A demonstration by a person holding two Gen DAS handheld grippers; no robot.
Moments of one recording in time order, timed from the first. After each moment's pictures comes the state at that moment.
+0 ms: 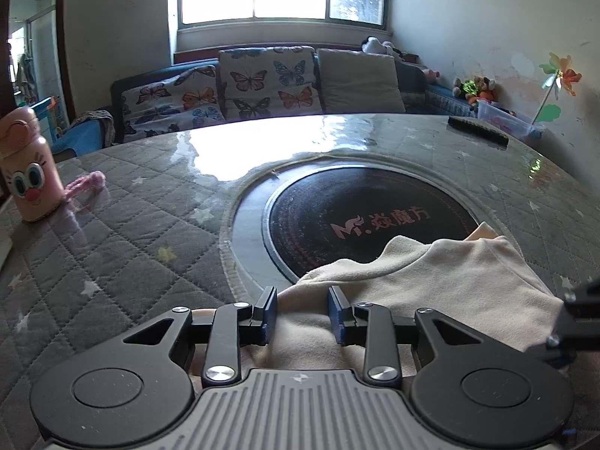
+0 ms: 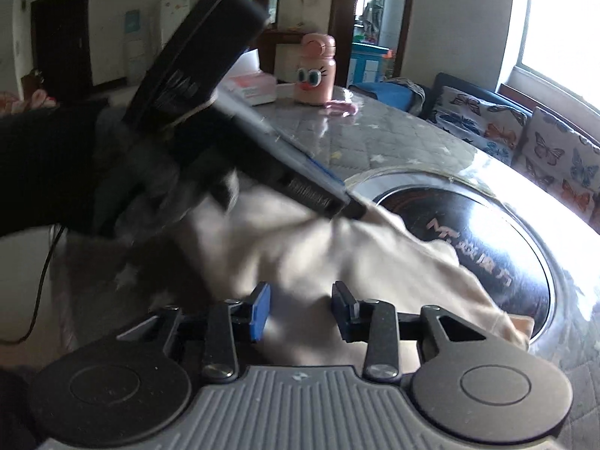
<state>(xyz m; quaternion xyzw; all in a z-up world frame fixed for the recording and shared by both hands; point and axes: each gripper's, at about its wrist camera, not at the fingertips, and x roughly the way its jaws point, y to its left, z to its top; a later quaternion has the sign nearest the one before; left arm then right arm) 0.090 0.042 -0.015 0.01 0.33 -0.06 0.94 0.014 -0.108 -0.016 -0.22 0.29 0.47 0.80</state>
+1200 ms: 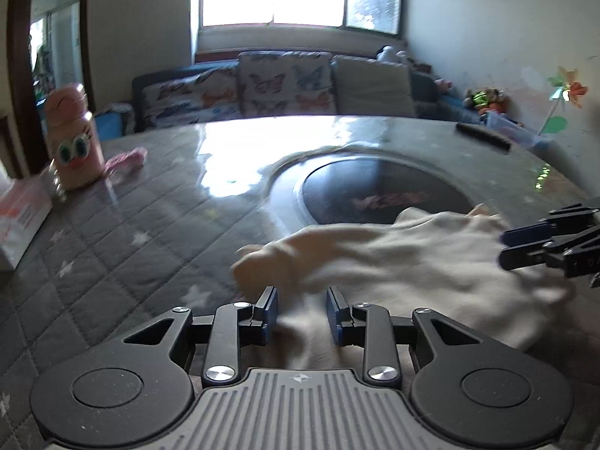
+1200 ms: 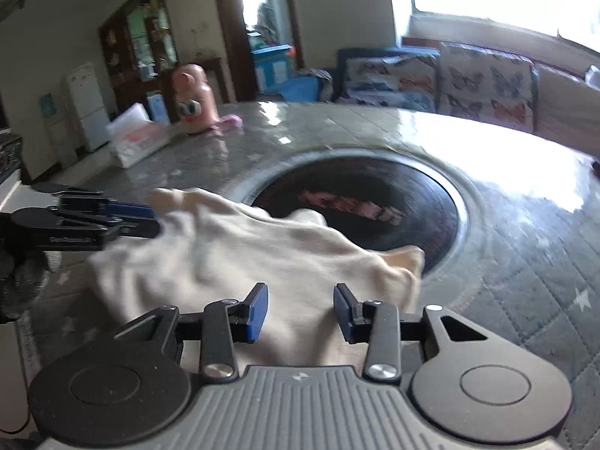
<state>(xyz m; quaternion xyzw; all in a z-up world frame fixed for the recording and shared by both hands) 0.039 0.070 -0.017 -0.01 0.33 -0.04 0.94 0.087 -0.191 -0.014 -0.06 0.35 0.37 0.86</state>
